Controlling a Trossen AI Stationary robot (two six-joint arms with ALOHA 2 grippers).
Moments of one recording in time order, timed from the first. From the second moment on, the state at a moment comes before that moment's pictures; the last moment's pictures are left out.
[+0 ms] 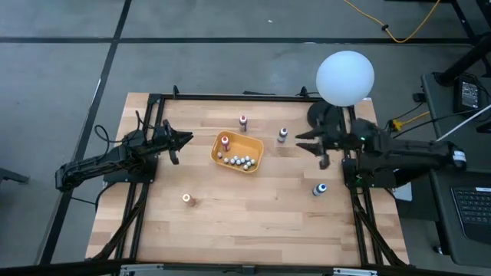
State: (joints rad) left arm 0.36 0.02 0.01 0.03 -0.03 -0.17; right arm -0.16 0.65 0.44 0.22 -0.17 0.02
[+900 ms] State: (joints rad) left arm 0.36 0.02 0.01 0.16 -0.09 -0.26; right arm -0.26 0.00 0.01 0.10 -0.44 0.18
